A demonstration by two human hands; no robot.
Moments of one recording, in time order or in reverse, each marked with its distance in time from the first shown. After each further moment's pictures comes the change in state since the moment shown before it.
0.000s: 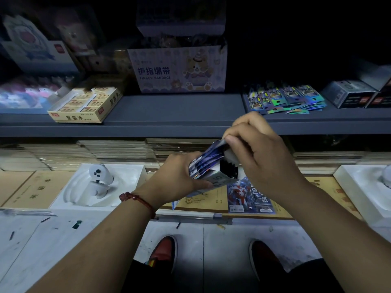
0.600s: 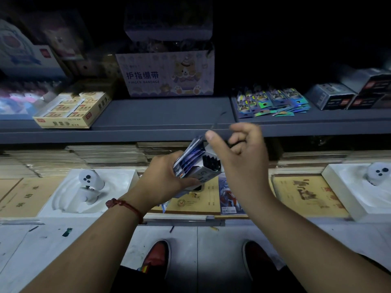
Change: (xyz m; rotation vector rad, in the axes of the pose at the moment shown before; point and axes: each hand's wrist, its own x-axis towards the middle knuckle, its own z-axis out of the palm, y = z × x) left_hand -0.001 0.002 -0.002 0.036 0.090 -0.064; right_hand -0.001 -0.023 0.027 0.536 0.362 0.584
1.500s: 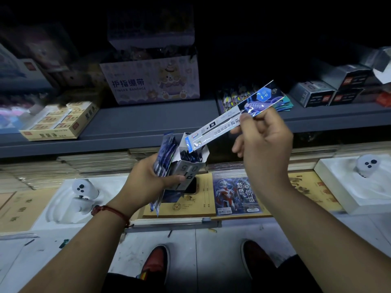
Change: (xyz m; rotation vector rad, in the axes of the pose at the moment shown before) left_hand 0.002 -0.012 -0.001 -0.256 0.056 -0.166; right_hand 0.026 -0.006 -0.038 0.148 0.188 -0.097
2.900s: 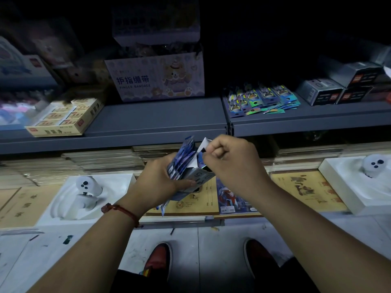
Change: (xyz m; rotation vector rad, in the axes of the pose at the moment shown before) left_hand -0.006 0.014 0.007 0.198 -0.060 0.076; right_hand -0.016 0.026 0.012 -0.493 -0.491 -0.031
